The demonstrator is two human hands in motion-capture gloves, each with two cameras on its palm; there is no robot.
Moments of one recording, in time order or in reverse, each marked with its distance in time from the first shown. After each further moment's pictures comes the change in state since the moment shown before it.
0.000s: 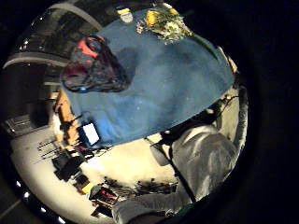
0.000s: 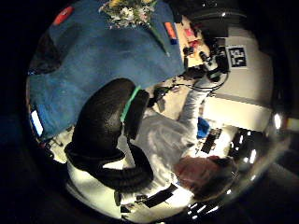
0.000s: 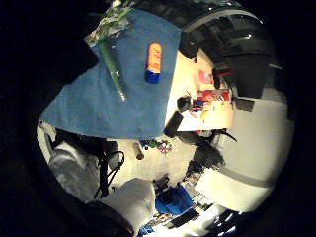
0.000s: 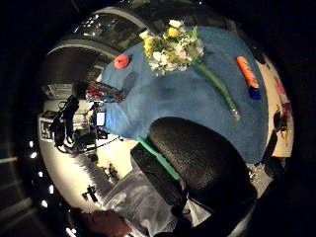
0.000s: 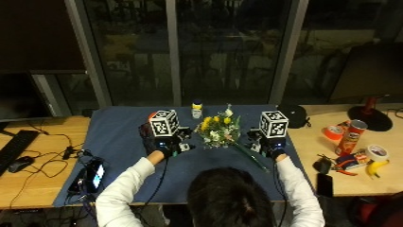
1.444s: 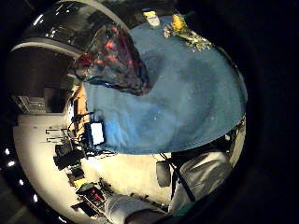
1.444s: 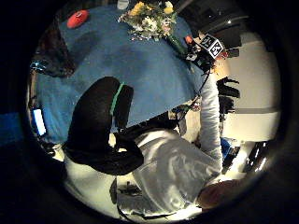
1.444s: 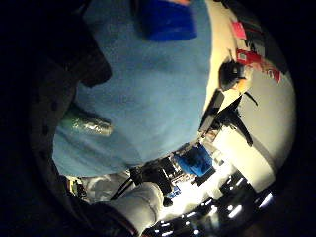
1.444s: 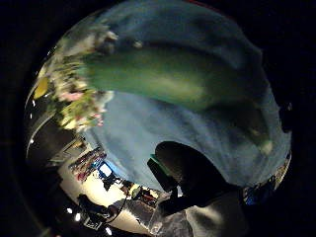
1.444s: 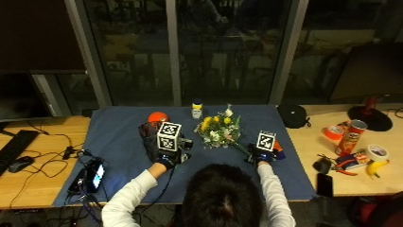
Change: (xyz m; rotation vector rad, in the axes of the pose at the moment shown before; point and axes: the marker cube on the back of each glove) left arm -0.023 -0.017 0.051 0.257 -0.329 -0.100; right arm 0.049 -0.117 0.163 -0.246 -0.116 0.501
